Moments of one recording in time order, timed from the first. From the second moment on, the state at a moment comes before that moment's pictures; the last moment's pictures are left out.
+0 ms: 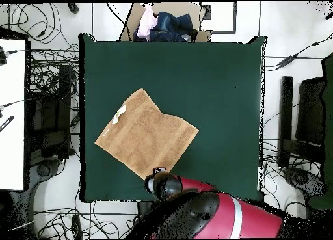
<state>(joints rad) -0.45 -0.40 0.08 2.16 -0.16 0.05 2.92</state>
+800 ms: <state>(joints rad) -0.54 -0.40 0.12 2.18 -0.17 0.04 2.92</state>
